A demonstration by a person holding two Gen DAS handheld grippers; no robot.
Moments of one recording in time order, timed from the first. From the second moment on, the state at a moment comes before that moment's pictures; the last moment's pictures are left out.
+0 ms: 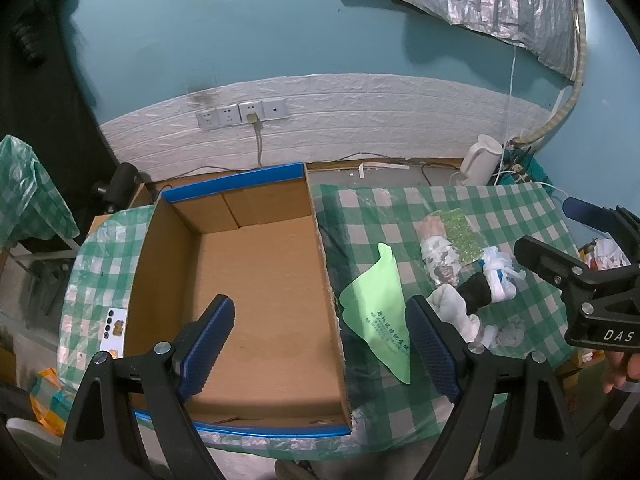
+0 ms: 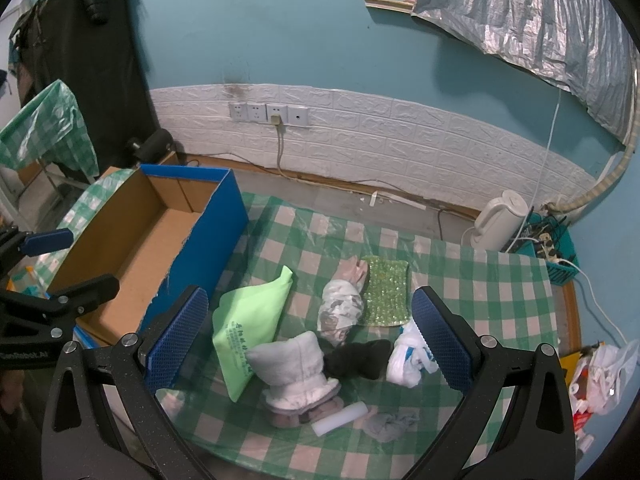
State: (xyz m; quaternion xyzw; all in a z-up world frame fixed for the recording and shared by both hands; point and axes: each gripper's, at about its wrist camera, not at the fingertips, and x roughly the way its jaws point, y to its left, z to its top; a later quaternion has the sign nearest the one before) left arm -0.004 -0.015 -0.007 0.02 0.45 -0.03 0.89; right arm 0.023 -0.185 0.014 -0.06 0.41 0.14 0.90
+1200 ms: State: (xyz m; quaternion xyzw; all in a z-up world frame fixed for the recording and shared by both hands) left arm 0.011 -0.050 -0.025 0.04 0.49 -0.06 0.87; right arm 0.021 -0.238 0.000 -0.05 0.44 0.09 0.89
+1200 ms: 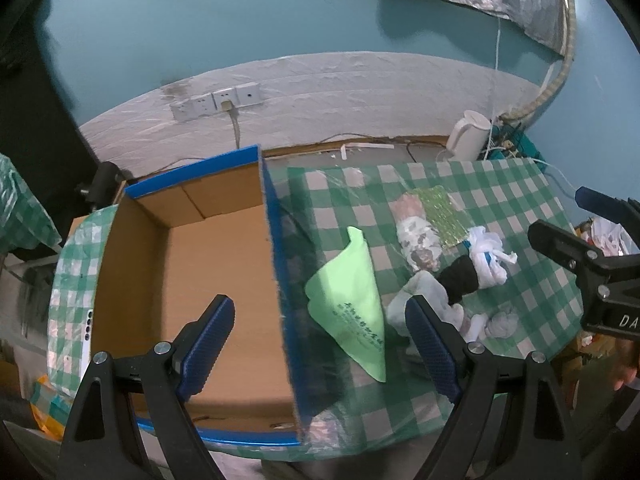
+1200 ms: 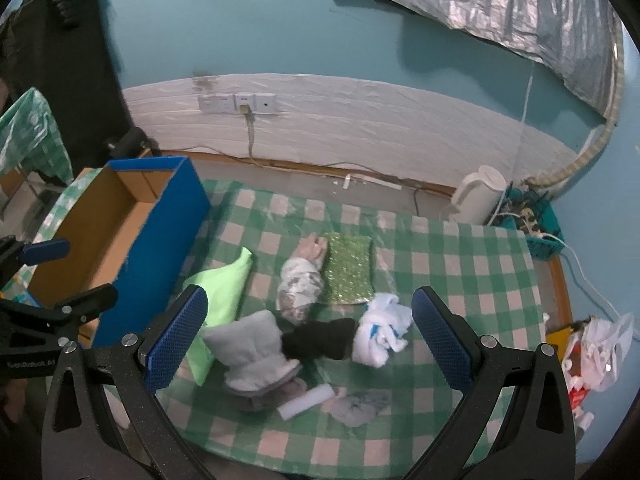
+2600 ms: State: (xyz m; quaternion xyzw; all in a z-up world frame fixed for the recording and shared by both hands) left arm 0.038 -0.140 -0.125 0.04 0.59 -0.09 0.80; right arm 0.023 -0.313 -0.108 -0.03 0.56 0.01 0.83
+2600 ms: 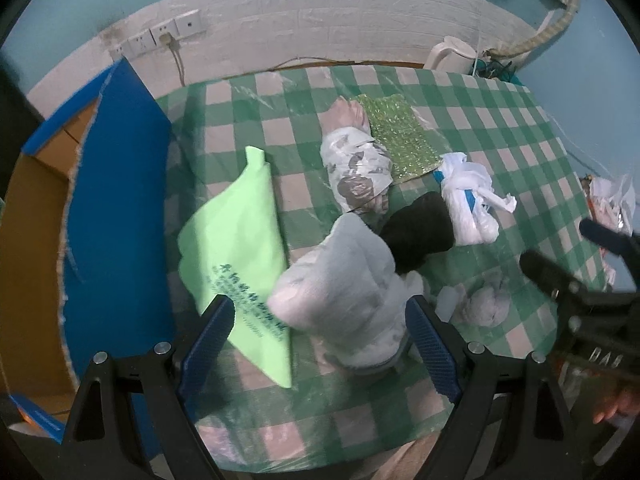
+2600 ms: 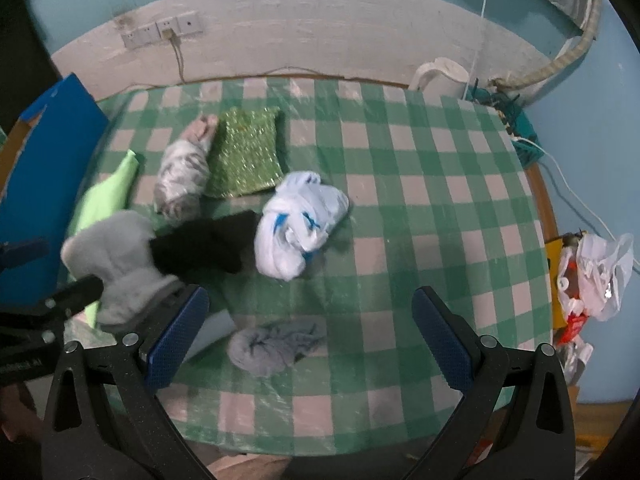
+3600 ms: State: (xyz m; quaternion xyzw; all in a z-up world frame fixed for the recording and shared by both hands) left arm 0.065 -0.162 -0.172 0.02 0.62 -0.08 0.78; right arm 0.018 -0.300 -0.153 -0.06 0.61 0.04 0.79
